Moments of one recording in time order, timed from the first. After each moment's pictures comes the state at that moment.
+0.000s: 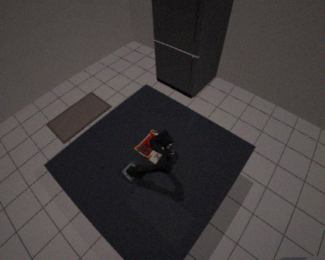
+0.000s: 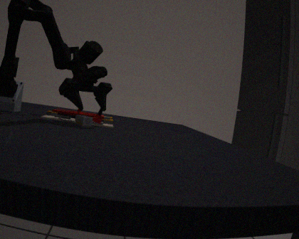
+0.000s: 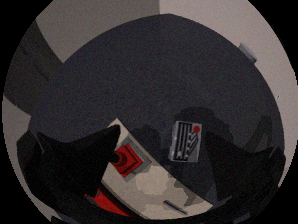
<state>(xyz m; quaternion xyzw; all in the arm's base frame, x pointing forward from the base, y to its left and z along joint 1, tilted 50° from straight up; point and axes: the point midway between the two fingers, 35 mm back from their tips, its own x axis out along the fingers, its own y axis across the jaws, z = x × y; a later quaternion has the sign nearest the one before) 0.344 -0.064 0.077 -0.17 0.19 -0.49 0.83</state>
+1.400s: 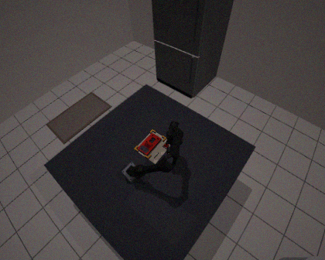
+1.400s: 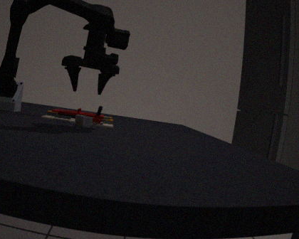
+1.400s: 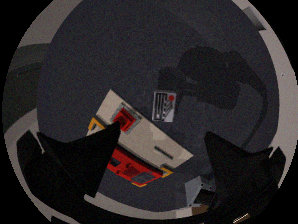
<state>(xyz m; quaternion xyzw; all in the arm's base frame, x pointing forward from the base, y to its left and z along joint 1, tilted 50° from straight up) 0.331 -0.038 0.136 0.02 0.44 -0.55 0.71</state>
